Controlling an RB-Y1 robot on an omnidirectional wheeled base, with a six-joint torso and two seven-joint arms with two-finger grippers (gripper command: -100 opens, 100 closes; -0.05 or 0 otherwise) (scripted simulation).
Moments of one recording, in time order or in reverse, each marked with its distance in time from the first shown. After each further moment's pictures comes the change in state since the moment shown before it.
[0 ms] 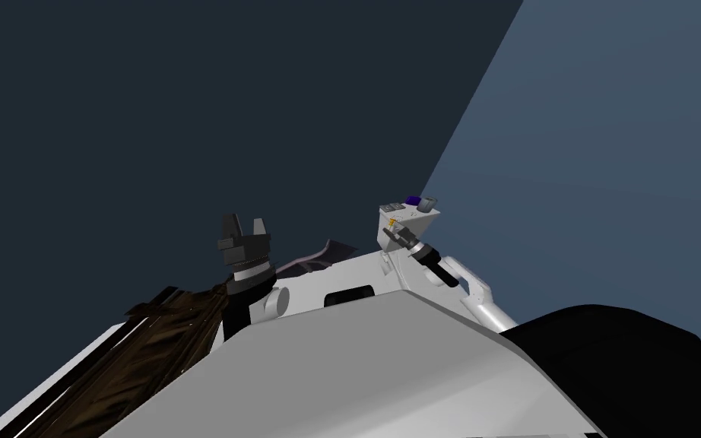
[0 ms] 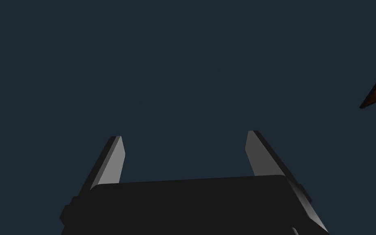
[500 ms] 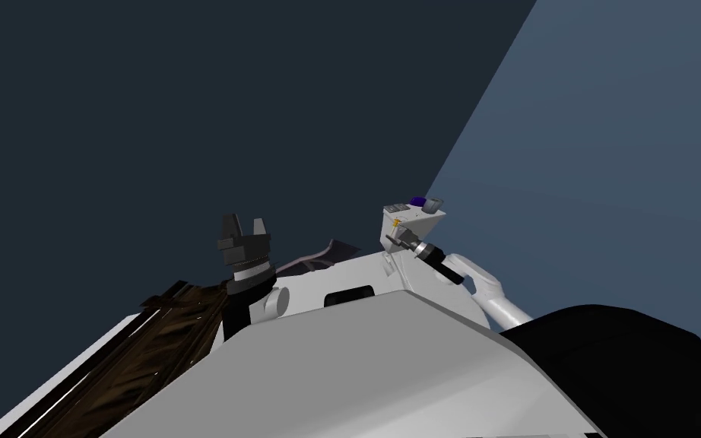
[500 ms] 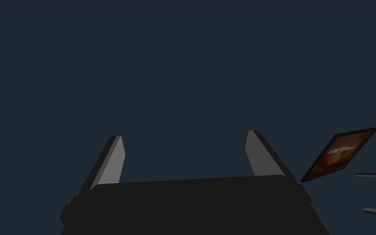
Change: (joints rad) left arm 0.000 0.000 0.000 0.000 0.000 0.000 0.000; right arm -0.002 -0.126 -0.006 0.102 0.137 0.013 0.123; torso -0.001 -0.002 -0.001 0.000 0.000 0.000
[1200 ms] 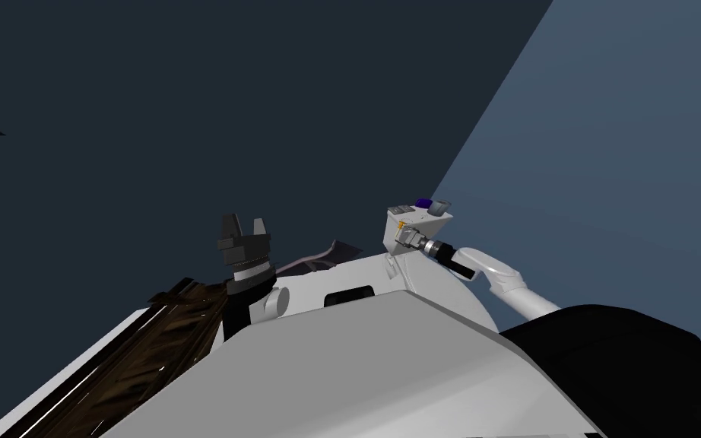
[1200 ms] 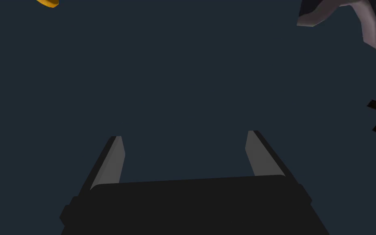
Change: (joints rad) left arm 0.000 0.000 0.000 0.000 0.000 0.000 0.000; right arm 0.005 -0.194 -0.015 0.117 0.164 0.040 0.127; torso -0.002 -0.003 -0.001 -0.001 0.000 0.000
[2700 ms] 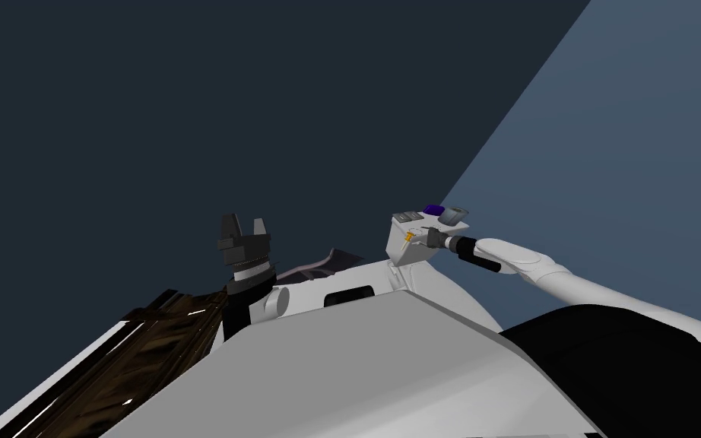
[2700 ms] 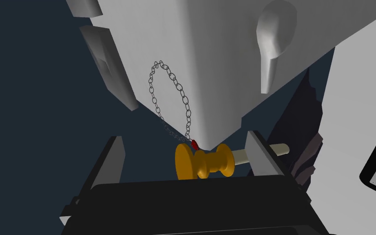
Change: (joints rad) left arm 0.000 0.000 0.000 0.000 0.000 0.000 0.000; right arm 0.021 -0.274 0.004 0.220 0.251 0.097 0.188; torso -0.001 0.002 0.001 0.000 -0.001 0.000
